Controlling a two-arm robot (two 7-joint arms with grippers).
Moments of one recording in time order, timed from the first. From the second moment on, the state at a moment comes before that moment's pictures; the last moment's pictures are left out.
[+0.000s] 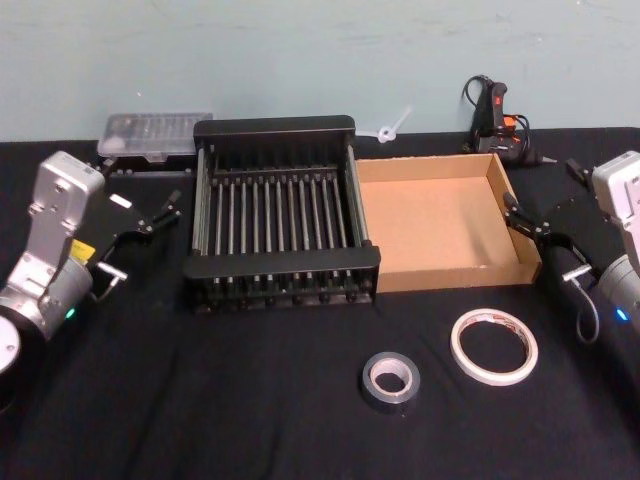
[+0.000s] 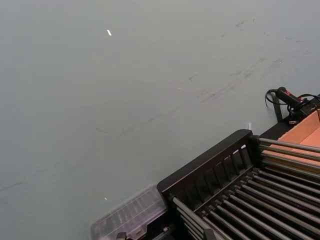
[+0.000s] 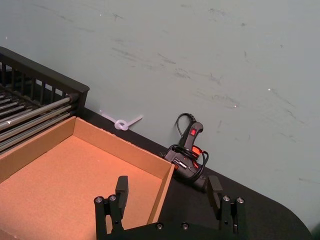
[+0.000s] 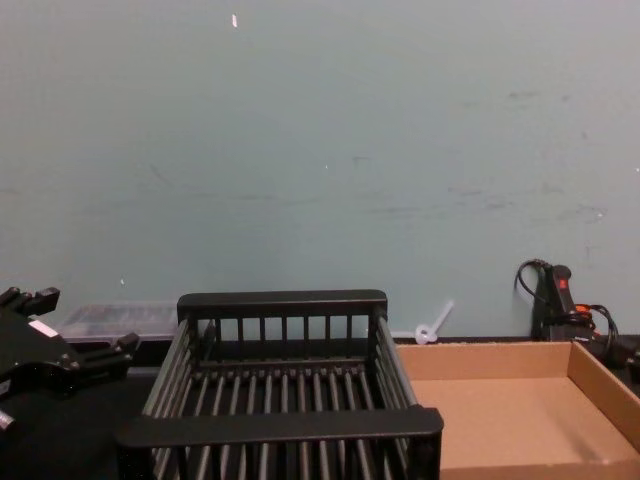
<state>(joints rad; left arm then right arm) -0.20 0.60 0.45 -1.41 -0.25 -0.12 0.03 0.20 0.60 -0.45 -1.41 0.25 -0.12 -0.03</state>
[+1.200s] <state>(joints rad) -0.20 0.60 0.45 -1.41 -0.25 -0.12 0.03 0.20 0.60 -0.45 -1.41 0.25 -0.12 -0.03</state>
